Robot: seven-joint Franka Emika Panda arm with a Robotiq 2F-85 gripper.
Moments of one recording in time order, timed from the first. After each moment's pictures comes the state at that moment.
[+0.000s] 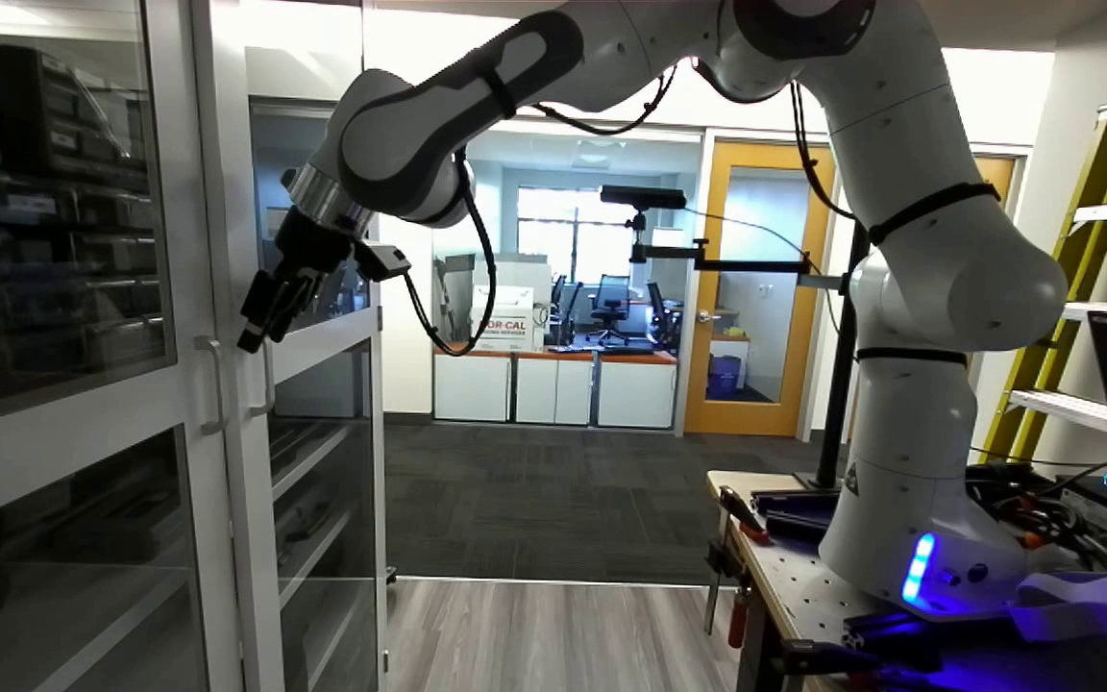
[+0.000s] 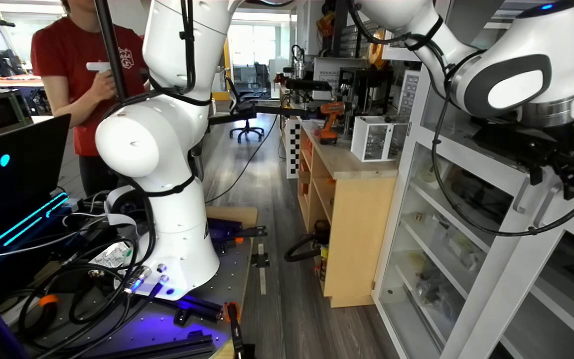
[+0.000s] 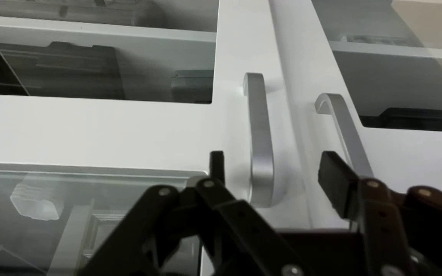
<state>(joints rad) -0.09 0.41 0.05 -1.79 0.11 2.74 -0.28</state>
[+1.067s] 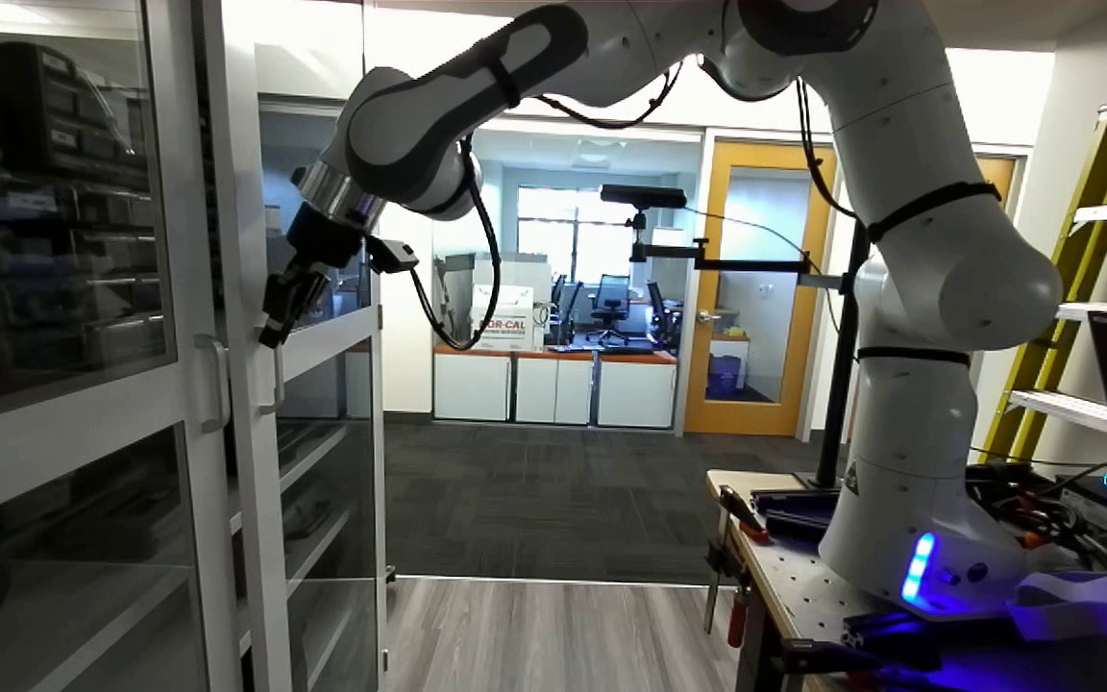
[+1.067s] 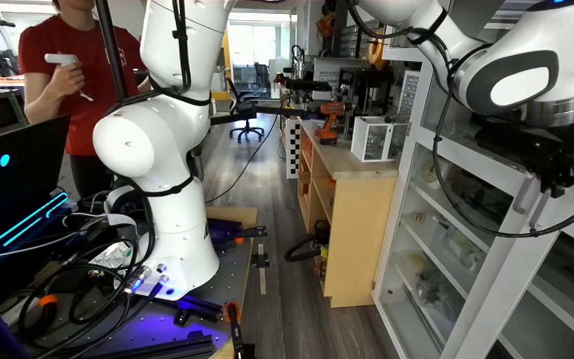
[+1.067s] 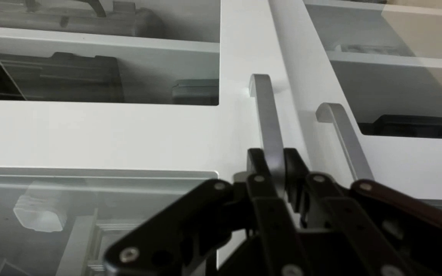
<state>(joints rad) -0.14 0.39 0.09 -1.80 0.14 2.69 -0.33</state>
